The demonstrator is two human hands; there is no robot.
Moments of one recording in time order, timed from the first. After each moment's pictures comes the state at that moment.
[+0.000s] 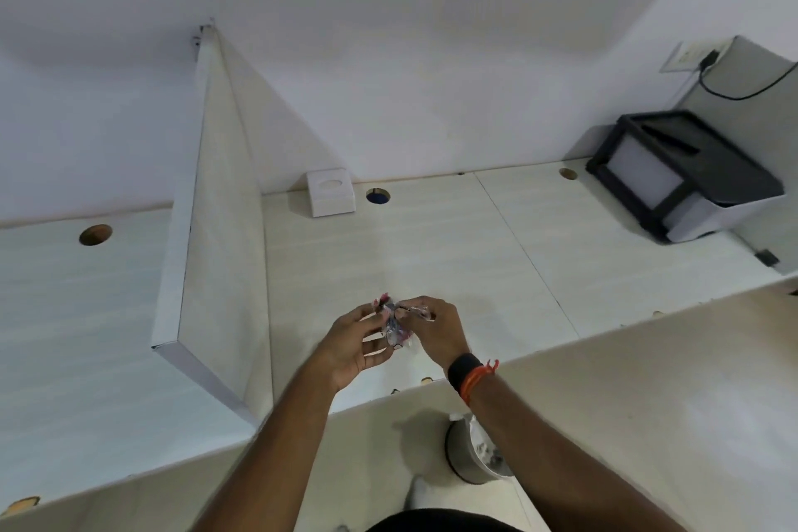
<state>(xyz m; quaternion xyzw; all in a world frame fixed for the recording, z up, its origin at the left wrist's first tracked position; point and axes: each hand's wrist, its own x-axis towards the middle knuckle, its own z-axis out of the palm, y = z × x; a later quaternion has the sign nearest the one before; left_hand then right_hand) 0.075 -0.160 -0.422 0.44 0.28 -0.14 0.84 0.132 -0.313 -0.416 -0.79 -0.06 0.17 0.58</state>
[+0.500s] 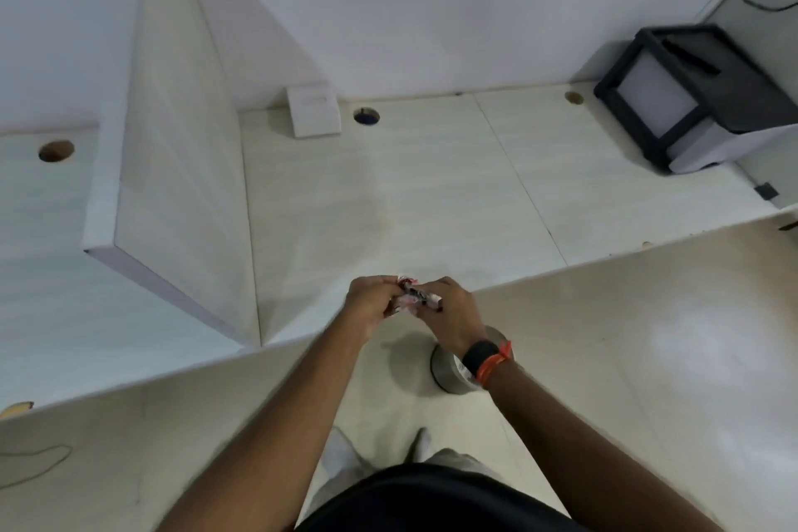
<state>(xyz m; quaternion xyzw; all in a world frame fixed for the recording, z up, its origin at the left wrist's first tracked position) 0.066 -0.234 -0.462 0.52 0.37 -0.14 0.76 0.083 -0.384 -0.453 -0.91 -0.14 0.17 0.36</state>
